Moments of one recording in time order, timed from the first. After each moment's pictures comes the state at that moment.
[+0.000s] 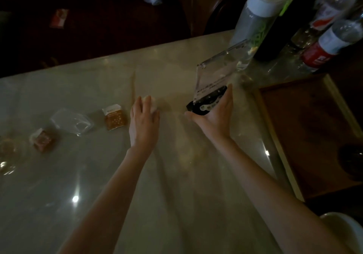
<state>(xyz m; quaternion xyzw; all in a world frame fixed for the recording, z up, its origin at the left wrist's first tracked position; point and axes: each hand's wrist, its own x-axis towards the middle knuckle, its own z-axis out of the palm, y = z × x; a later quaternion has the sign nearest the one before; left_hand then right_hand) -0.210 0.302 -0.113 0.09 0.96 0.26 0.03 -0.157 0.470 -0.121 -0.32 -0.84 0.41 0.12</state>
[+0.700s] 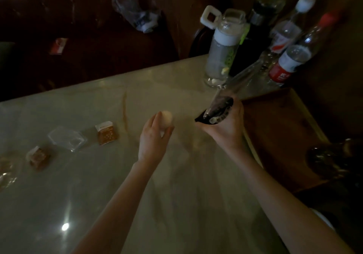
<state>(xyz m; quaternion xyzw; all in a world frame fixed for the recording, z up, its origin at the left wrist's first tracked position) -0.174 0.344 -0.071 0.17 0.92 0.36 0.03 -0.121 0.526 -0.075 -0.31 -0.85 0.37 0.21</state>
